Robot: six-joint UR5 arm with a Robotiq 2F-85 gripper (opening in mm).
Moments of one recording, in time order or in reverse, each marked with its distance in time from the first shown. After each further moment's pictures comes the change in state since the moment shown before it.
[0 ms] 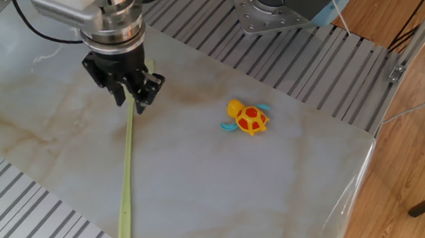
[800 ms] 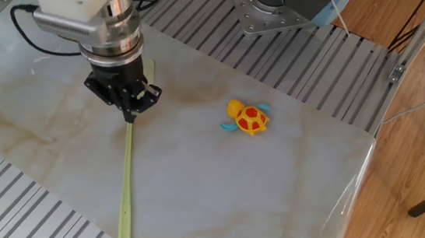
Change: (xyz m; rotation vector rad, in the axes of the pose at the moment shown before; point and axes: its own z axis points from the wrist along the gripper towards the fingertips) arm -0.013 0.006 0.016 -0.029 -0.006 -0.087
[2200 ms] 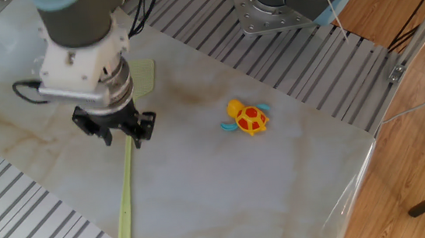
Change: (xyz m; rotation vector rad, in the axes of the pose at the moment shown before) arm -0.025 -0.020 0.081 0.021 0.093 -0.217
